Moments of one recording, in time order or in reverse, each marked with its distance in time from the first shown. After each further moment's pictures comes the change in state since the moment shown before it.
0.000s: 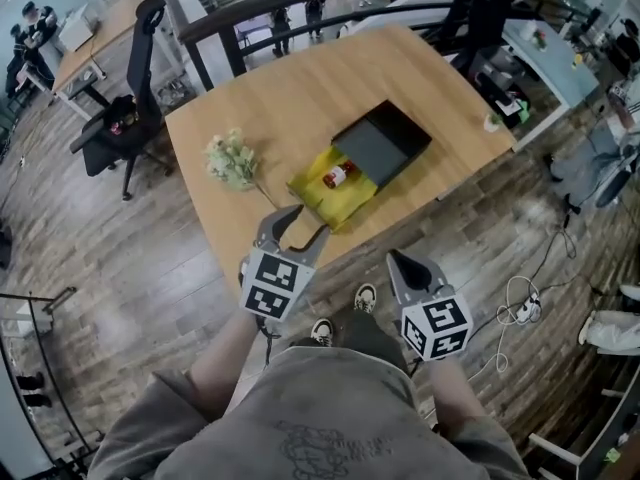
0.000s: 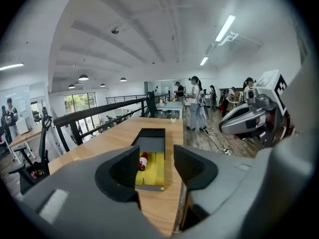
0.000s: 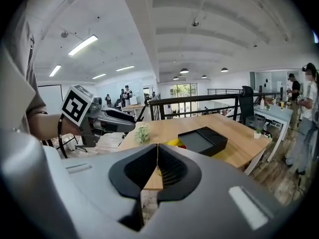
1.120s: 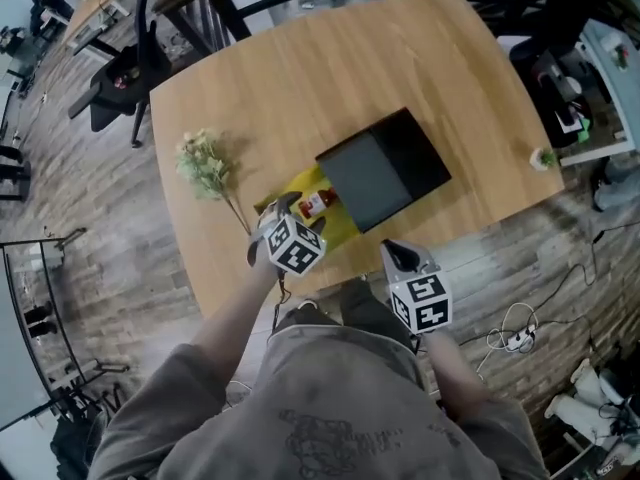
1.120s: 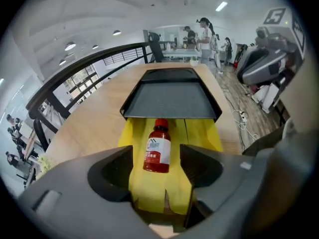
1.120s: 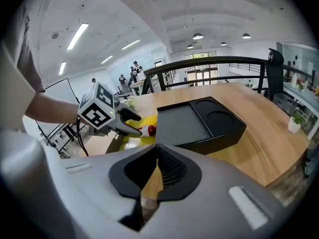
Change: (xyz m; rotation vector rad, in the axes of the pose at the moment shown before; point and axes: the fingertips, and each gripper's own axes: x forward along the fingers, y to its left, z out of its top) left arm 0.273 0.067 -0.127 0.044 0.582 0.086; right arm 0.189 -0.196 -0.052 -0.011 0.330 0.246
